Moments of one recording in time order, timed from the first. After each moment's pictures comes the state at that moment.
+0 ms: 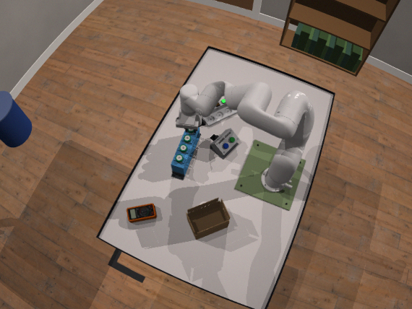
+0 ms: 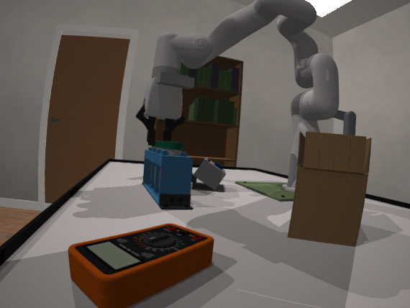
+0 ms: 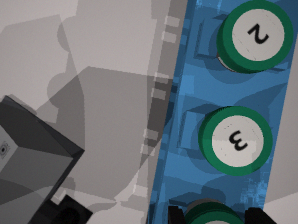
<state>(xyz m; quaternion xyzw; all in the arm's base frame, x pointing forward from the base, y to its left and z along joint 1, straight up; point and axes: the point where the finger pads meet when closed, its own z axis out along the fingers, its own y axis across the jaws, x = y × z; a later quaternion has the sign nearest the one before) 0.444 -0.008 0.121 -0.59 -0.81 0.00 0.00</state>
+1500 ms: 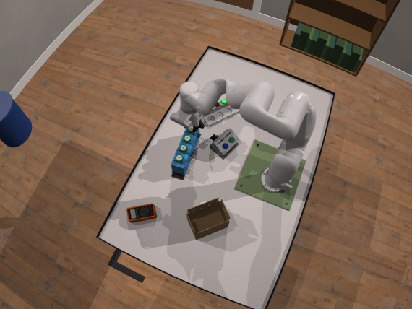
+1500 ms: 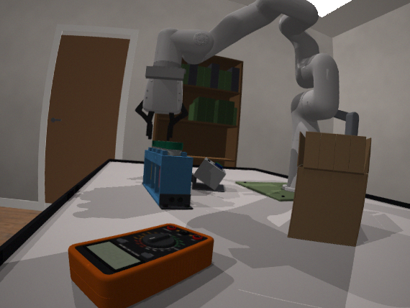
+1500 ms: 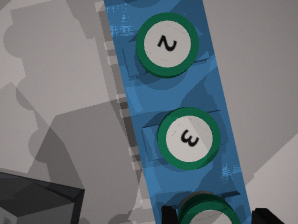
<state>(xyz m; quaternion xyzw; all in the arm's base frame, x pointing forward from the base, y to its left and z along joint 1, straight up) 0.444 -0.008 0.136 -0.74 -0.67 0.00 0.00</state>
